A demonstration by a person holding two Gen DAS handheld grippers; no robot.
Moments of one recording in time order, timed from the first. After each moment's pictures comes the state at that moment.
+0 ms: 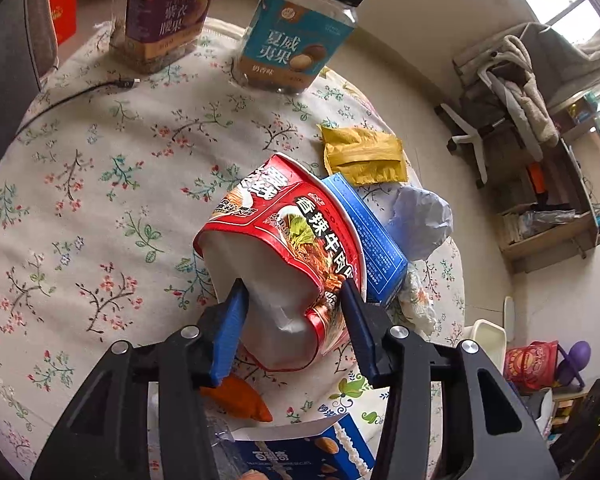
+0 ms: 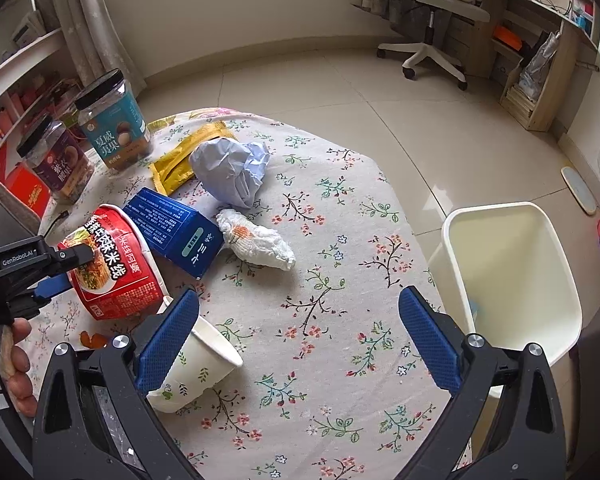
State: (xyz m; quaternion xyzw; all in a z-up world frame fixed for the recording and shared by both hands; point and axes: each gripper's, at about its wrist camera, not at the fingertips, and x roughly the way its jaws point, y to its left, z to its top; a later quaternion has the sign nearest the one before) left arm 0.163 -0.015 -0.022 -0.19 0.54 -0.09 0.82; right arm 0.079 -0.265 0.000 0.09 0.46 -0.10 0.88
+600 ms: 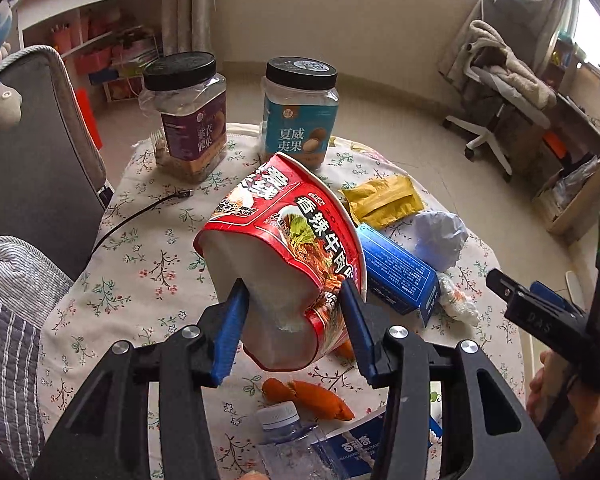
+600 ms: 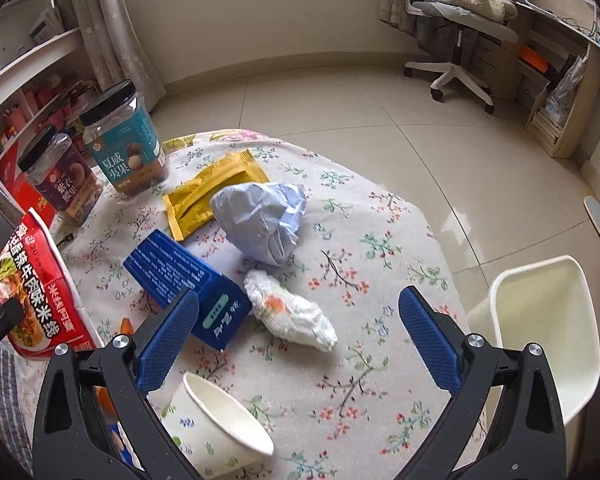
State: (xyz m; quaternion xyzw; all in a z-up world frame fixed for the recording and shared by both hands) left arm 0.130 -0.005 0.031 -0.05 0.44 -0.05 0.90; right arm 0.162 -0.257 -0.008 0.08 0.44 -0.06 0.89
